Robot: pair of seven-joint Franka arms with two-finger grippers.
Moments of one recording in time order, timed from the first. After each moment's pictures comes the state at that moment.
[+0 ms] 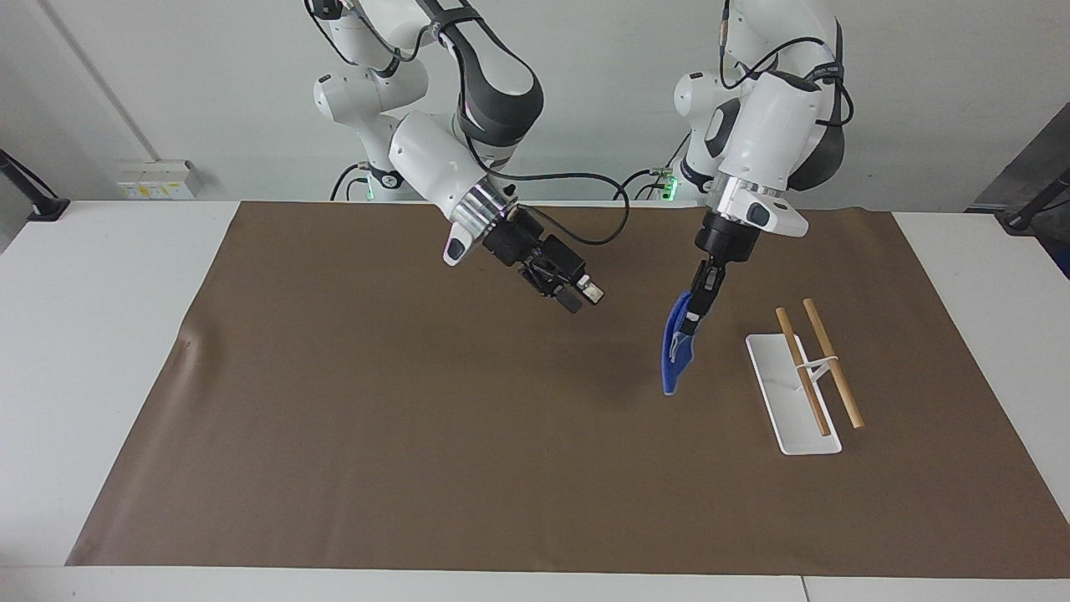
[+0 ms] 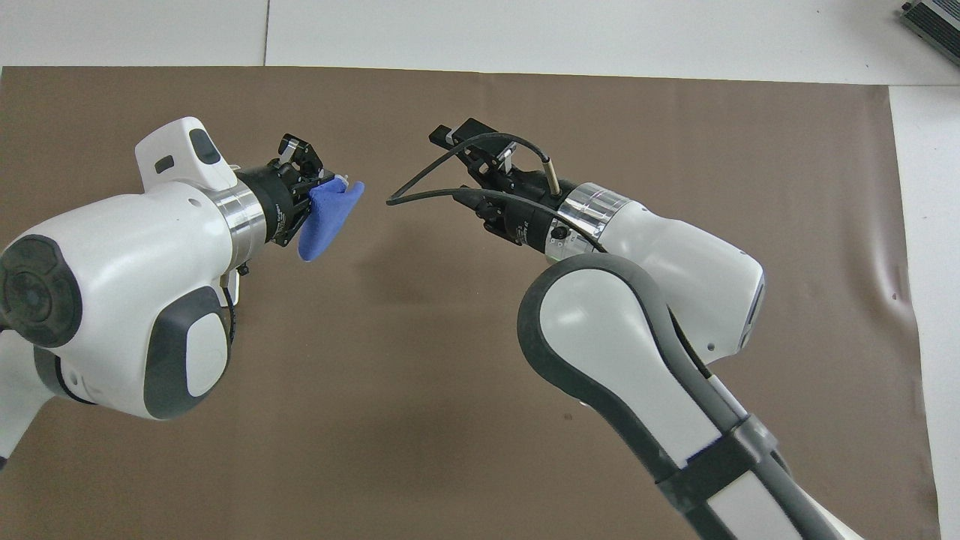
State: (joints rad) left arm 0.01 0.00 -0.39 -2.02 -0.19 2.62 -1.27; right arm 0.45 0.21 0.09 -1.80 1.27 2.81 0.18
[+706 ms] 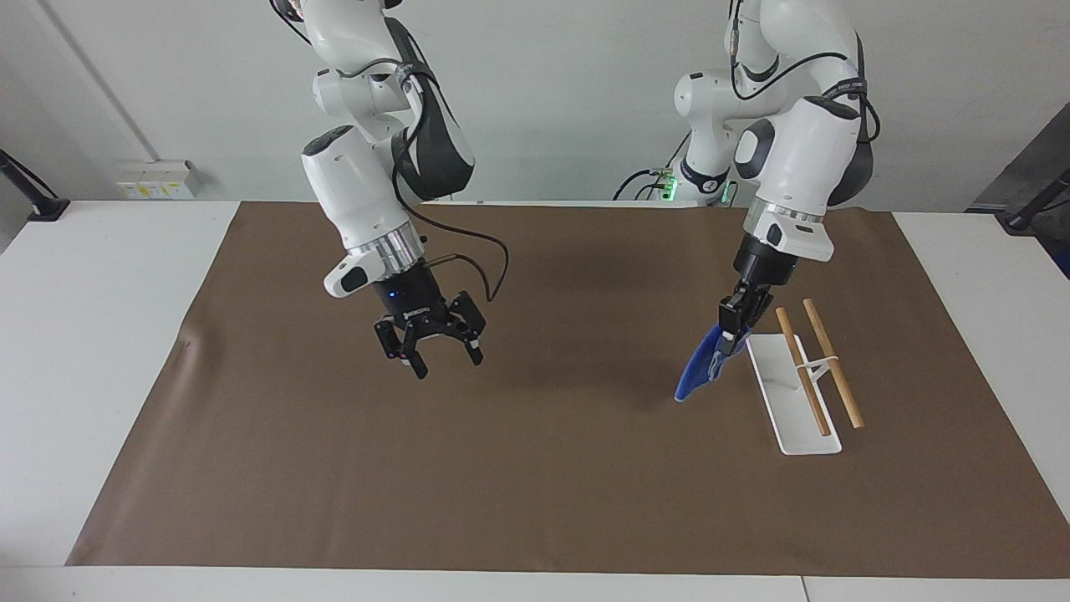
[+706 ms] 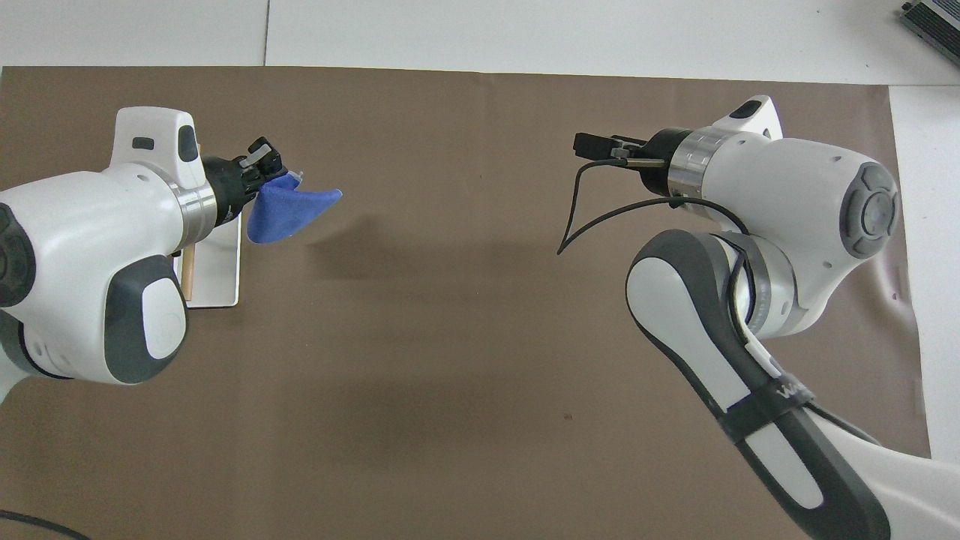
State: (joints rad) left arm 0.02 0.06 -0.29 -2.02 -0.19 2.61 -0.72; right arm 0.16 0.22 0.09 -1.83 0.34 2.59 0.07
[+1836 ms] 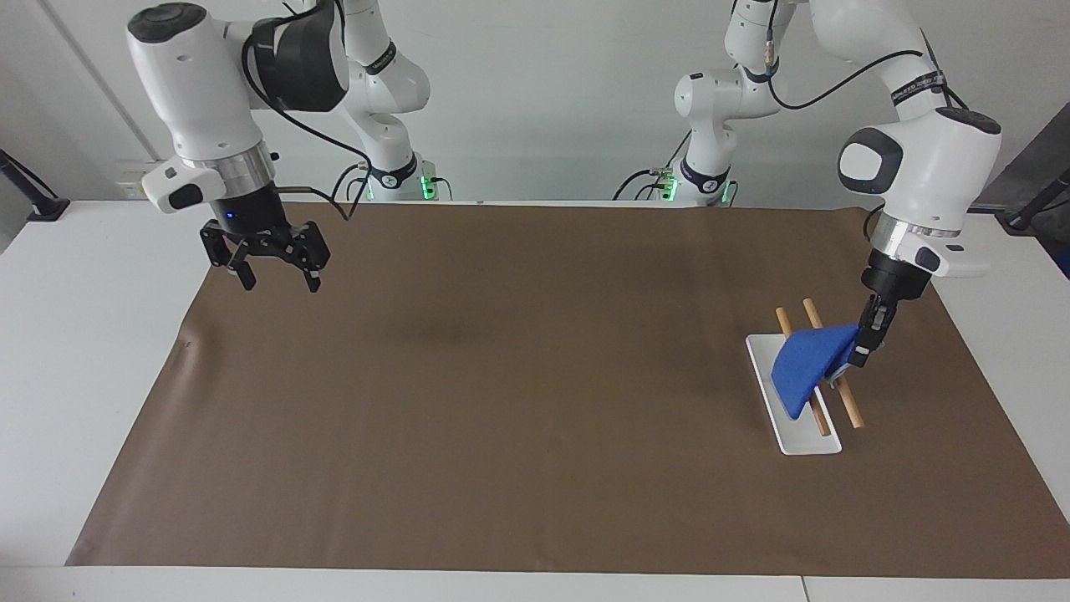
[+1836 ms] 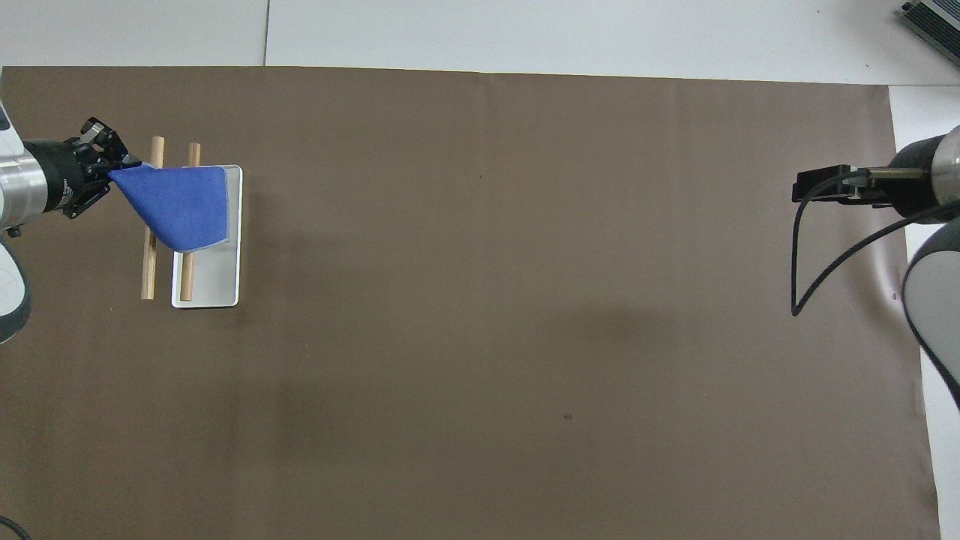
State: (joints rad) left arm 0.02 0.07 -0.01 -1.95 -0.17 2.48 -0.76; right arm -0.02 0.01 -0.01 -1.64 0.00 1.81 0.07
